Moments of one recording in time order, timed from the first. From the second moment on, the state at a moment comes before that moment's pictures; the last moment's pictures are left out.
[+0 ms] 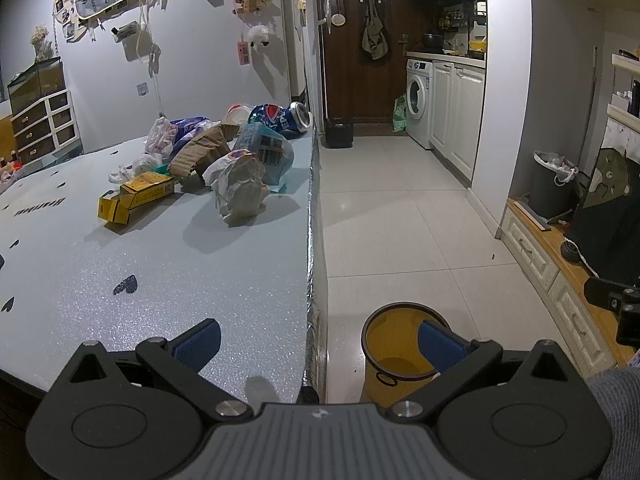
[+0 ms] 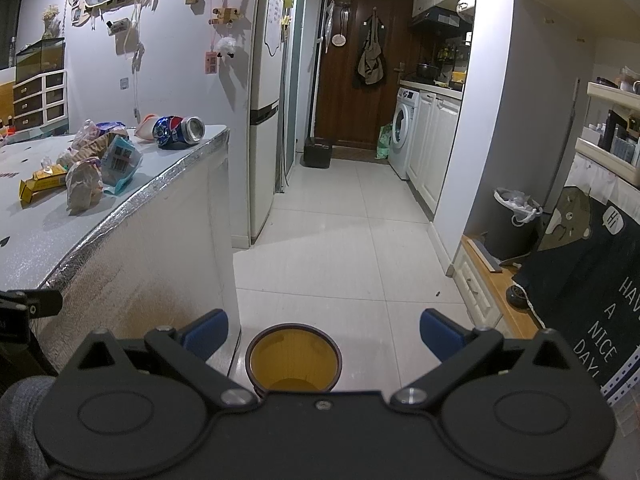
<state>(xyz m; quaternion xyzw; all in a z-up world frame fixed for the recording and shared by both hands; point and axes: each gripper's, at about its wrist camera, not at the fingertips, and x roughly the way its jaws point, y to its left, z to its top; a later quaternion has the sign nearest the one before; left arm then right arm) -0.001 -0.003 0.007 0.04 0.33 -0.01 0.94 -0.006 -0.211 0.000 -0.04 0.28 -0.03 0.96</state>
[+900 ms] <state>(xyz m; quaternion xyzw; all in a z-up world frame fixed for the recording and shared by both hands) -0.007 0.001 0.012 0.05 0.31 -0.01 0.95 -0.012 -0.210 0.006 -0.04 0.27 -0.03 0.96</state>
